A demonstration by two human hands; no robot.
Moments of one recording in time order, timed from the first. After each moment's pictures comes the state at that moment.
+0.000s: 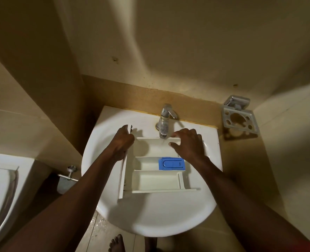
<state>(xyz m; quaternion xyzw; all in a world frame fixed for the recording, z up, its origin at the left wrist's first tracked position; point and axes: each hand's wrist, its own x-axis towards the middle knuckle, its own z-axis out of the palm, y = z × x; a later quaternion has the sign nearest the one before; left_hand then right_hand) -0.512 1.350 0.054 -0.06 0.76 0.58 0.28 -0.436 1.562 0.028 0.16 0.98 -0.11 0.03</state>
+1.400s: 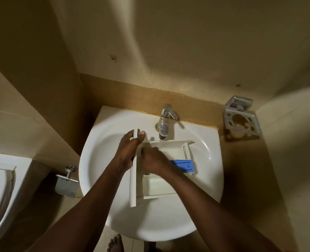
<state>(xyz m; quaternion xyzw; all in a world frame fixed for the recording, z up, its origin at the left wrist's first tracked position) -0.500 1.367 0.019 -0.11 0.64 0.71 0.28 -0.446 1.458 0.030 0.13 0.93 -0.23 0.24</state>
